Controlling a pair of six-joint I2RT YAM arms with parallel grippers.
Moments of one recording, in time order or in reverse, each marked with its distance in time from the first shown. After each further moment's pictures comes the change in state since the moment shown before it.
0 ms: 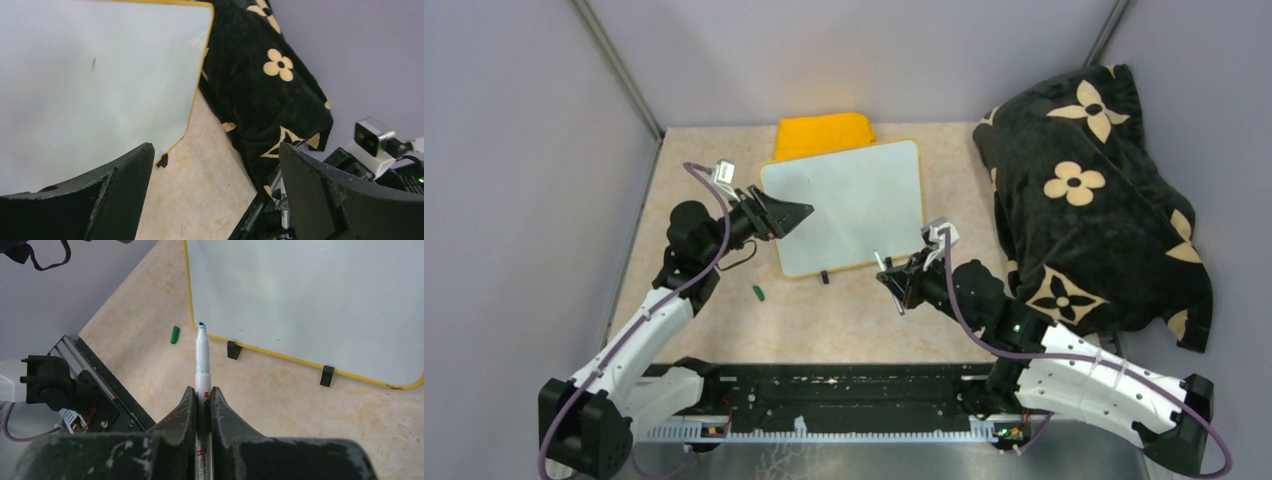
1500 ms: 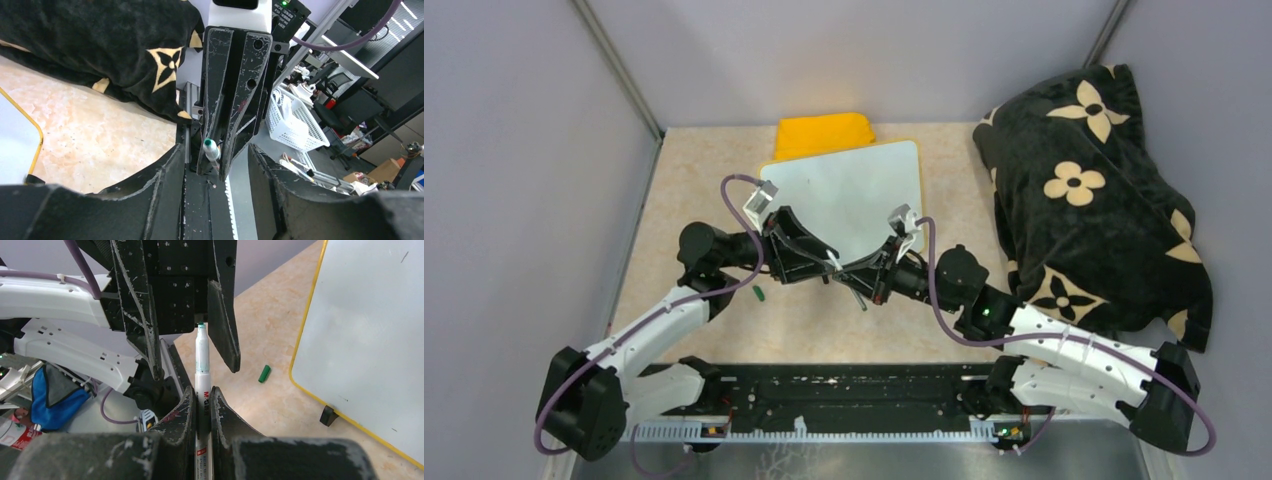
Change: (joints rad) left arm -0.166 0.101 -0.084 0.618 0.587 -0.075; right arm 0.021 0.222 0.064 0.399 -0.329 0.021
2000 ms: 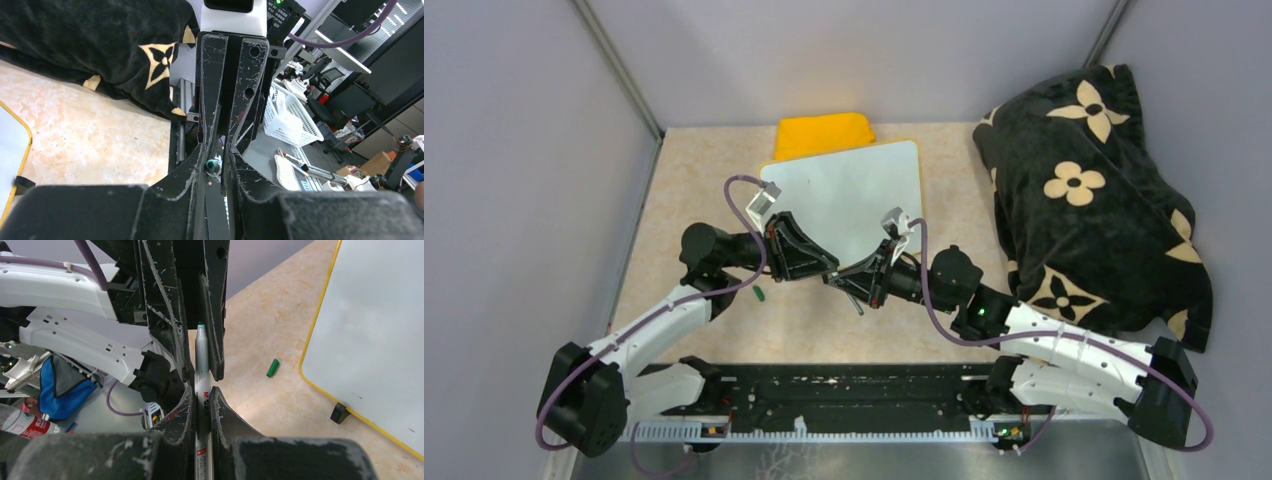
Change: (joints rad) left arm -0.011 0.023 -0.005 0.057 0.026 -0.034; right arm 0.017 0.031 0.000 0.009 -0.029 0.008
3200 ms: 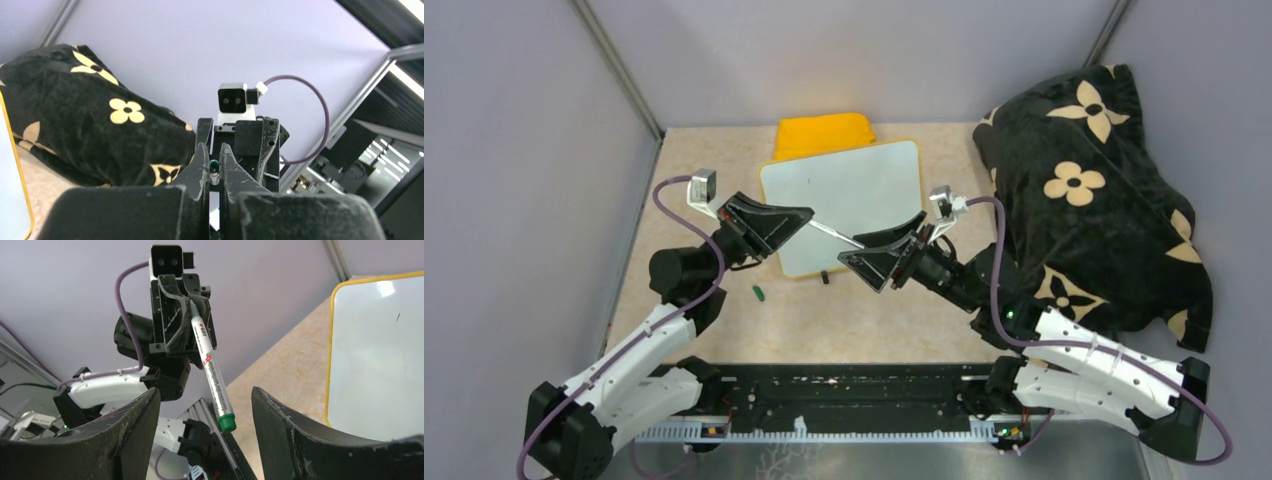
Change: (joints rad) left arm -0.023 -0.181 -0.008 0.077 -0.530 -0.213; right arm 0.005 -0.138 0.074 0.007 0.148 0.177
